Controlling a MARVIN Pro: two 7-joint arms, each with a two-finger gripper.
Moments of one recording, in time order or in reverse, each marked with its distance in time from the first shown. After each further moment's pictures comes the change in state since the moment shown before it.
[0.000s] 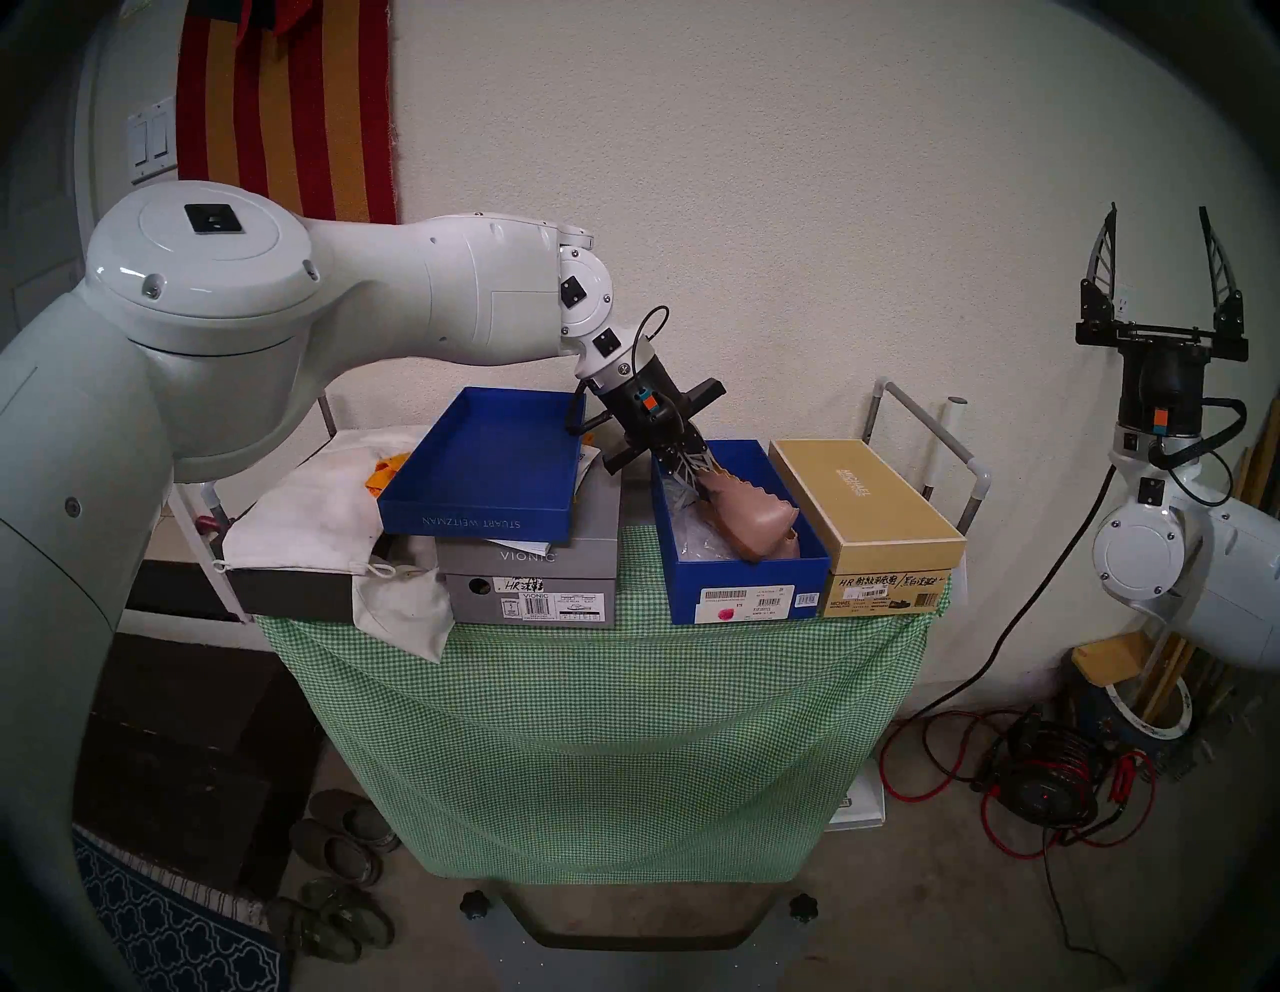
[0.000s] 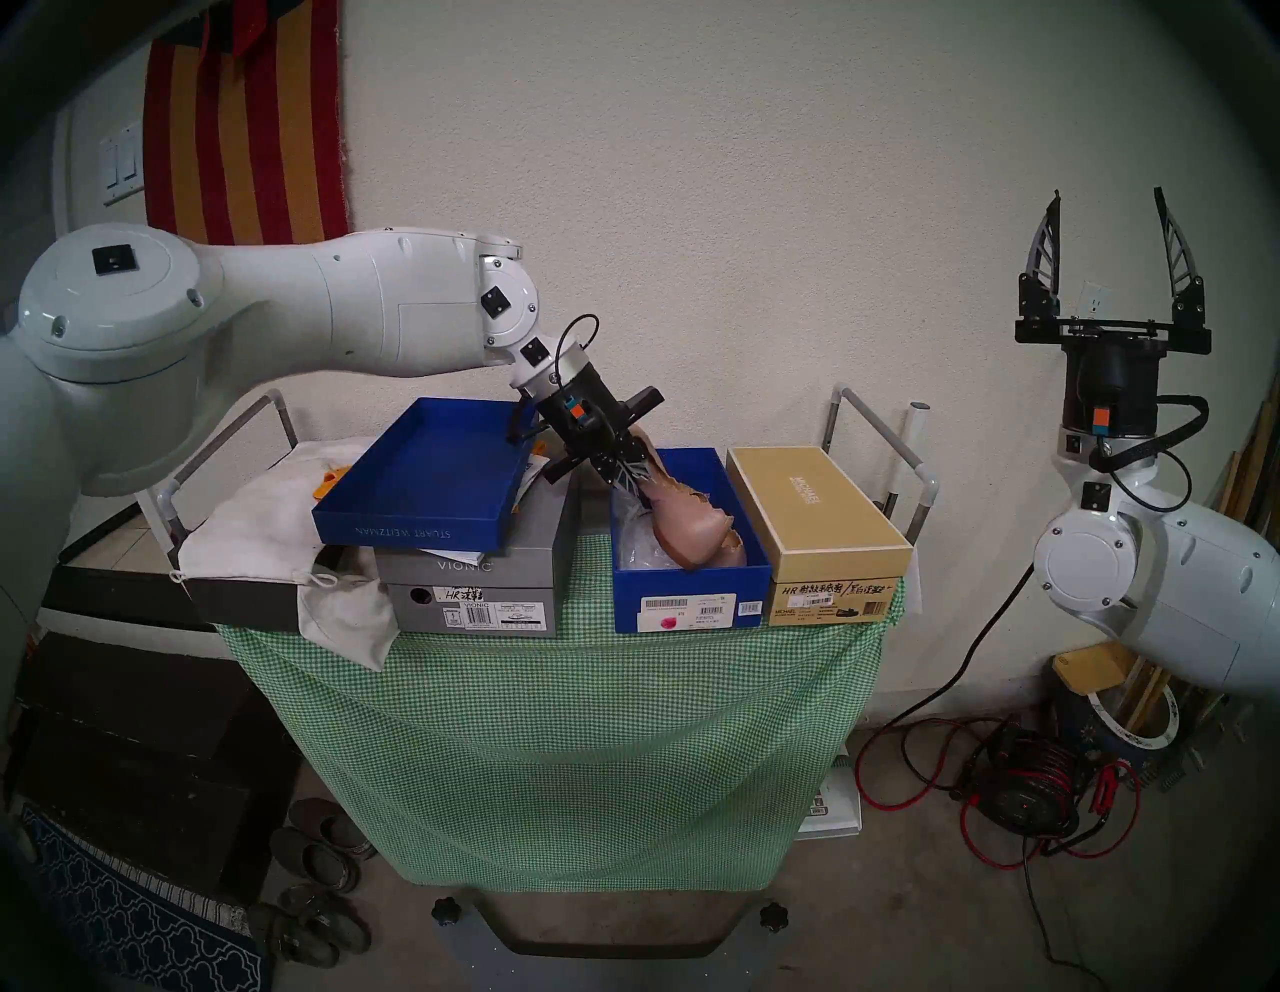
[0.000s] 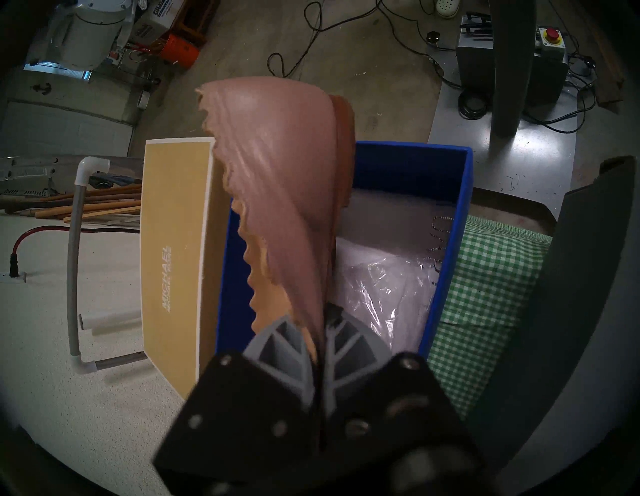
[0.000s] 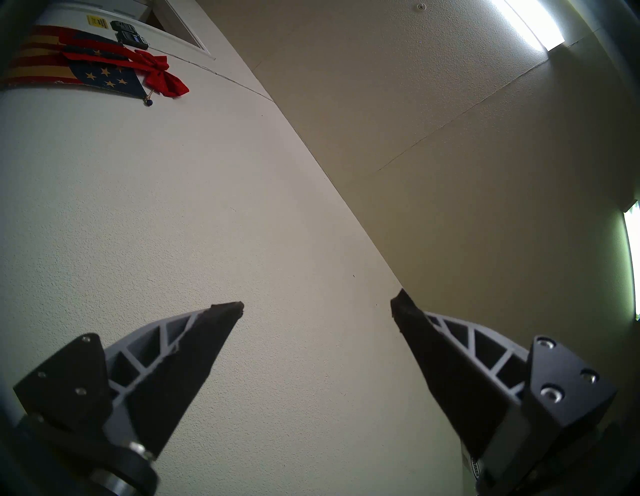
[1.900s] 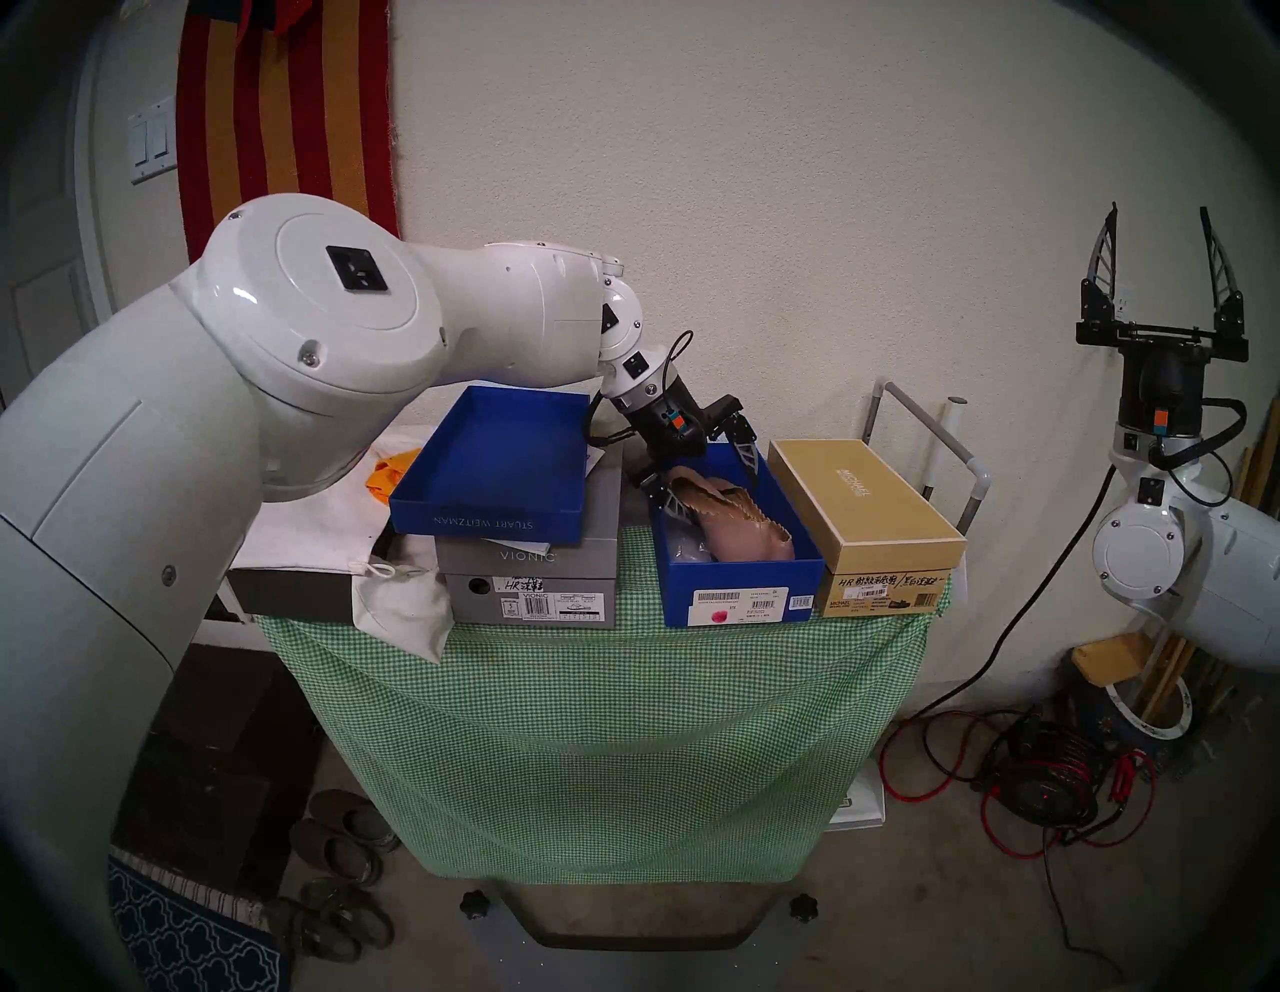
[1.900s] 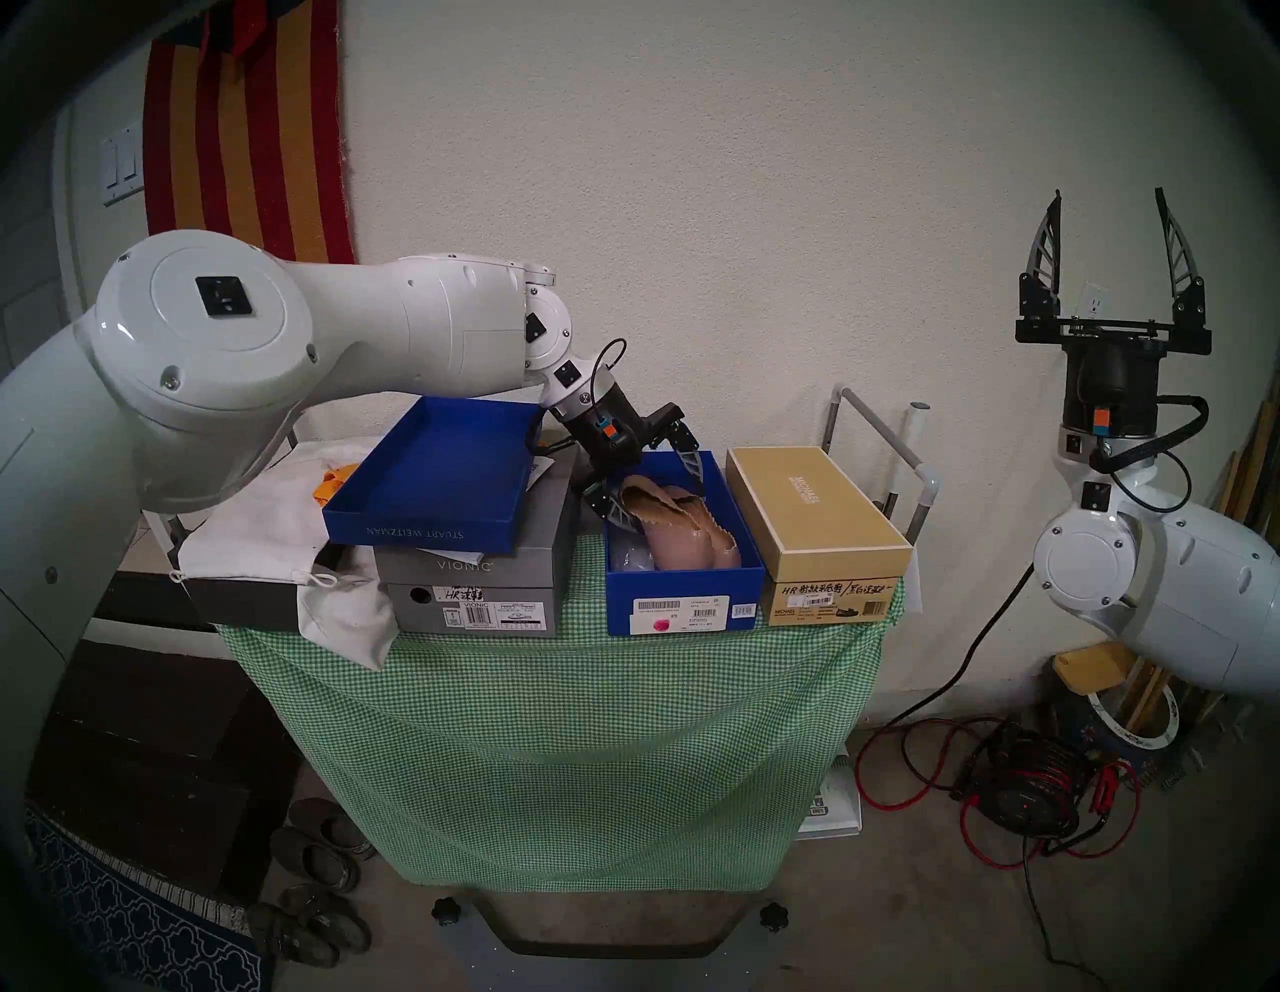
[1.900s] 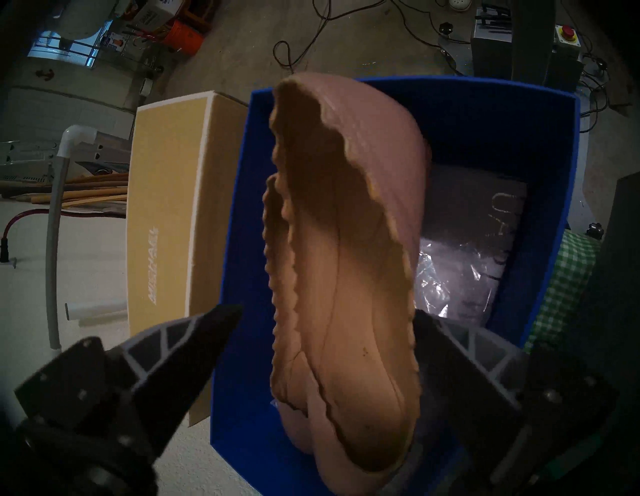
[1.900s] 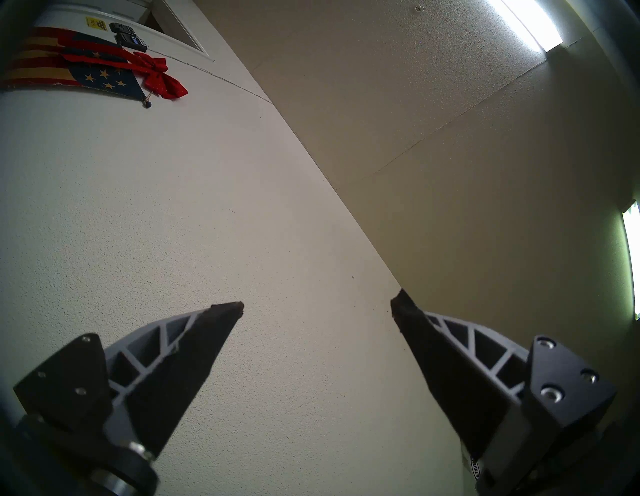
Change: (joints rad) left arm 0.026 -0.150 0.225 0.165 -0.200 -0.034 0.039; right arm -0.062 -0.005 0.067 0.008 -0.012 -0.006 0.000
